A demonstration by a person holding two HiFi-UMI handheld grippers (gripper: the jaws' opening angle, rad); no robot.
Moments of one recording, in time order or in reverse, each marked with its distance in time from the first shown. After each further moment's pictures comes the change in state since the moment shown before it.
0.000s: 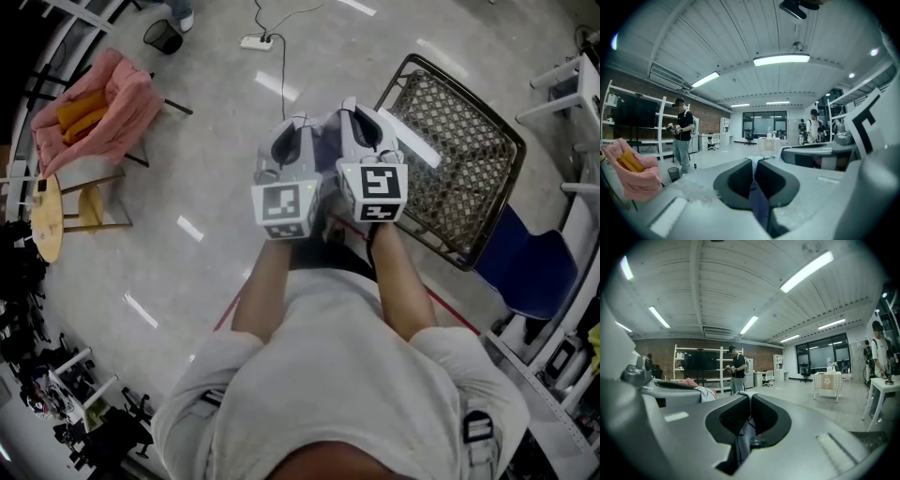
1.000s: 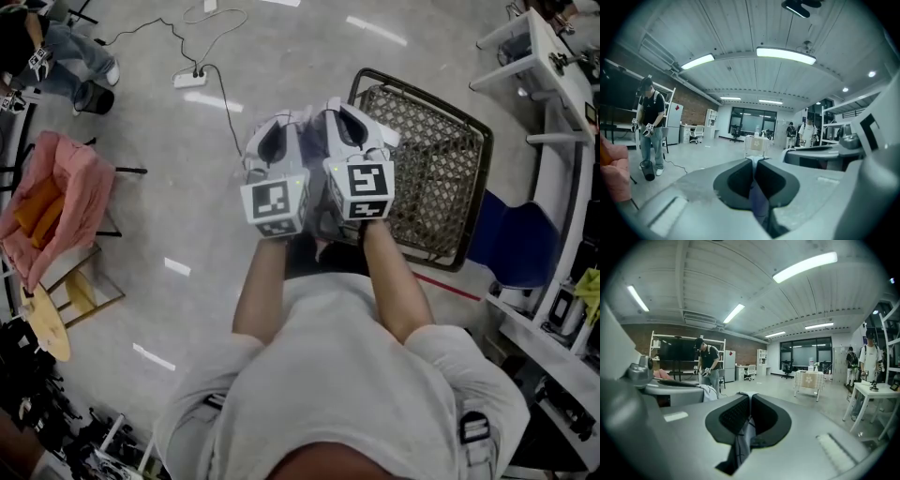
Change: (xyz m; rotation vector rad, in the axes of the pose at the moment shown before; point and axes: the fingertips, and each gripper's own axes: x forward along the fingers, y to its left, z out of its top) left arm 0.198 0.019 0.015 -0.087 0.033 -0.192; right arm 0.130 -0.121 0.008 -0.008 0.081 -0.225
